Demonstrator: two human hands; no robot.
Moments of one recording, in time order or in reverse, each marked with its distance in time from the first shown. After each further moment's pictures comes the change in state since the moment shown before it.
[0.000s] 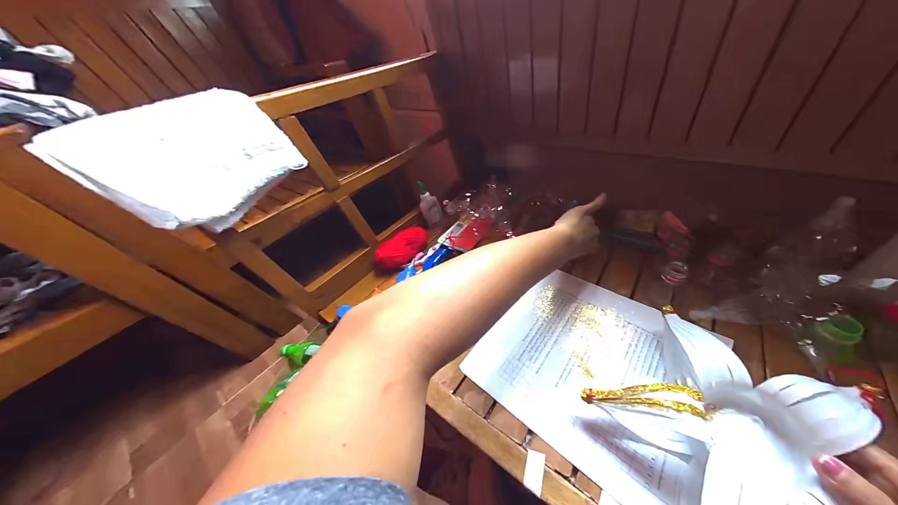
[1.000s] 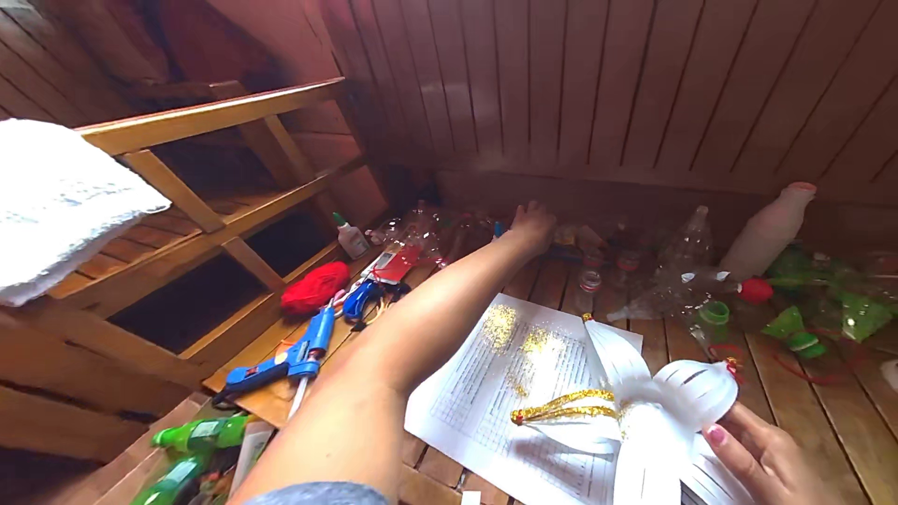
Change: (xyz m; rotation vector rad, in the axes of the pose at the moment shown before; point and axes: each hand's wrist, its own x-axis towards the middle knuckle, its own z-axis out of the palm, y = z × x) left_hand 0.055 -0.007 -0.020 -0.713 0.355 -0.252; right_hand 0.000 -0.003 0.005 -0.283 0.117 -0.081
